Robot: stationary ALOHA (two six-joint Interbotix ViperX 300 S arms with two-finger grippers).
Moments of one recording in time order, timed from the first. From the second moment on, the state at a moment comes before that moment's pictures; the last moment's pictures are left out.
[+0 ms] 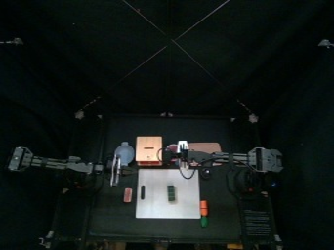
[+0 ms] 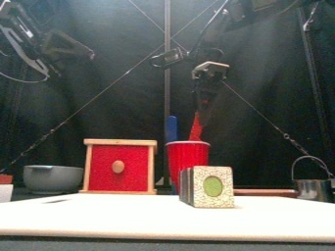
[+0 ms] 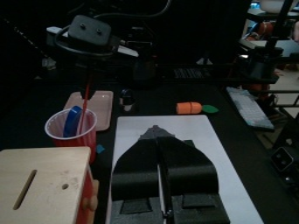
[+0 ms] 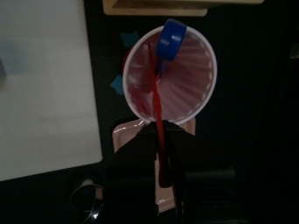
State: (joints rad) left arm 0.00 -0.76 1.21 0.00 -0.38 0.00; right arm -0.16 0.03 0.19 -0.31 1.06 -0.08
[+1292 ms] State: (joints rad) left arm 0.11 -0.67 1.12 -0.01 -0.57 0.00; right arm -0.10 -0.54 0.81 -0.27 0.01 0.21
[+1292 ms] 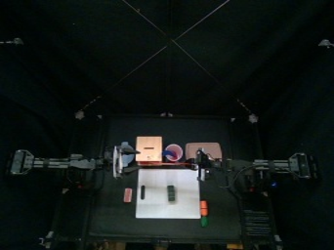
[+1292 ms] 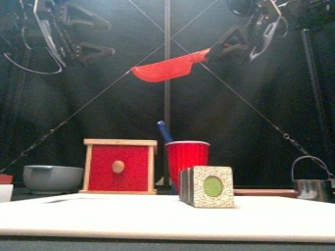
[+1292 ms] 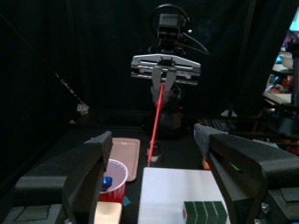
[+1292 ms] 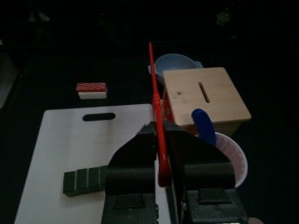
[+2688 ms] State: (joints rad) left arm 0.09 -0.28 1.00 -0.01 -0.69 0.00; right arm -0.11 -0.52 0.86 -0.27 -0.10 0.21
